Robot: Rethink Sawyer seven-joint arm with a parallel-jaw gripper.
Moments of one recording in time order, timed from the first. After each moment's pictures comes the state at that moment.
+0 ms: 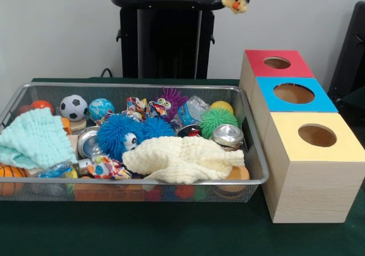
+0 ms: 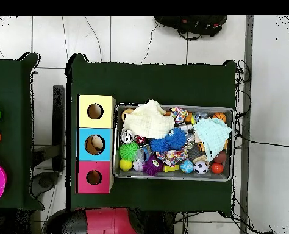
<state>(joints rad) 0.18 -1.05 -0.16 2.17 -0.06 0.81 1.99</state>
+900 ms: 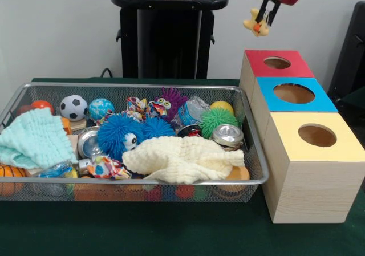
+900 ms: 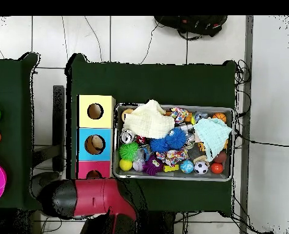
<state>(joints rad) 0.23 -0.88 -0.17 1.96 0.02 0.82 2.10</state>
